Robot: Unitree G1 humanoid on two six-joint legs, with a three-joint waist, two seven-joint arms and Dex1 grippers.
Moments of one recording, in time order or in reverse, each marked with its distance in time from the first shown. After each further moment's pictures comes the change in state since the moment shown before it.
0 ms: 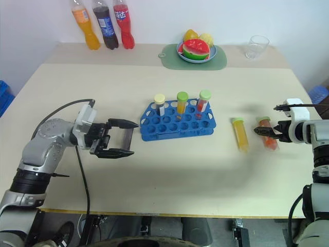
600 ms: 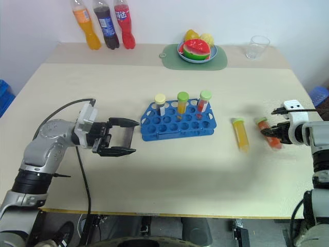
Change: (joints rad) left arm 0.005 -0.029 0.003 0.020 0.009 -0.008 0.050; right arm 0.189 0.006 -0.102 -0.173 -0.047 -0.218 -0.068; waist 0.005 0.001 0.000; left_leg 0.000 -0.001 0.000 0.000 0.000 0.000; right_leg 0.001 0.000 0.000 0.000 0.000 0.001
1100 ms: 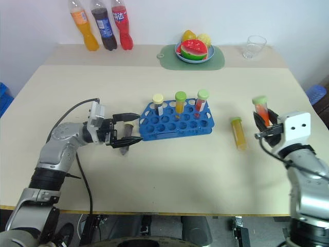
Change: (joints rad) left arm -0.050 -0.101 -0.003 0.175 0.085 -0.105 0.096; right arm 0.503 0.511 -0.325 -0.931 0.071 -0.361 -0.380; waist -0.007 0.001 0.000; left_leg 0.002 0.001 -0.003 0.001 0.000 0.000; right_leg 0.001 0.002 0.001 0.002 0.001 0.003
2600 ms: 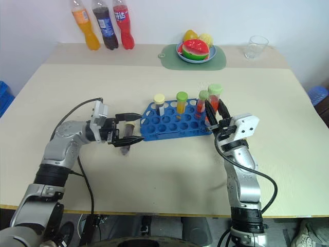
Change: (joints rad) left arm -0.027 -0.027 0.001 0.053 0.020 -0.010 -0.035; right arm -0.119 0.303 0.305 0.210 0.032 -0.355 -0.064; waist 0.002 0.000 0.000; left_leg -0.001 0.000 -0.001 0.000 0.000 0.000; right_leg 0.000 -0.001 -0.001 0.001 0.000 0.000
